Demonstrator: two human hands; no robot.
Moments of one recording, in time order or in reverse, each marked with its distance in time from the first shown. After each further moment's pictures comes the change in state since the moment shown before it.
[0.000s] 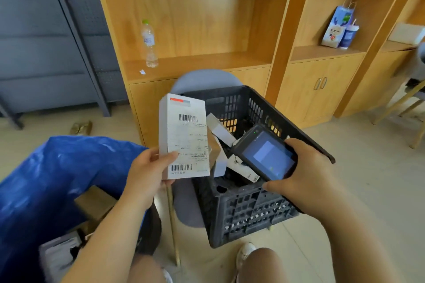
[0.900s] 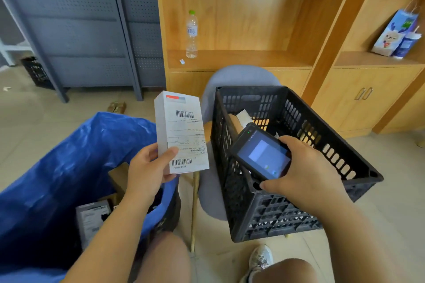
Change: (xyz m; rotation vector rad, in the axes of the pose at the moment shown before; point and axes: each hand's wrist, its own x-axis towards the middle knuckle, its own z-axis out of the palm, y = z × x) left_hand -0.014 -0.024 -0.070 -0.053 0.244 0.109; right_hand 0.006 -0.064 0.035 -0.145 -0.127 -0.236
